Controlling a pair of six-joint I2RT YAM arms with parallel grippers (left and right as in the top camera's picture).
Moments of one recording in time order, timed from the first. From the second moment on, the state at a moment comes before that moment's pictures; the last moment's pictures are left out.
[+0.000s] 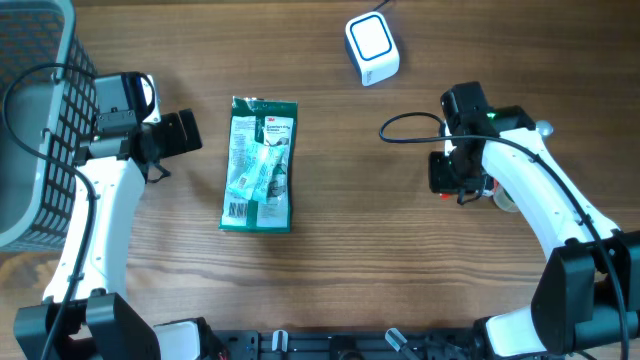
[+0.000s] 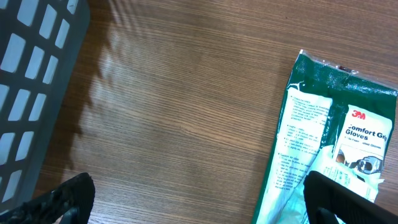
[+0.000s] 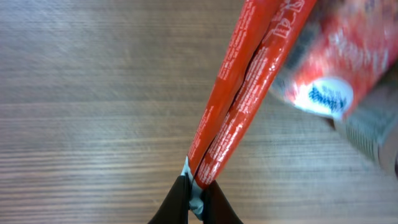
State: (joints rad) left arm 0.14 1.48 1.12 -0.67 -0.04 -0.11; right arm 0.19 1.65 1.16 -1.08 0.03 0.23
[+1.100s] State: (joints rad) left arm 0.14 1.48 1.12 -0.67 -0.04 -0.11; right arm 0.19 1.65 1.11 -1.14 0.33 0.20
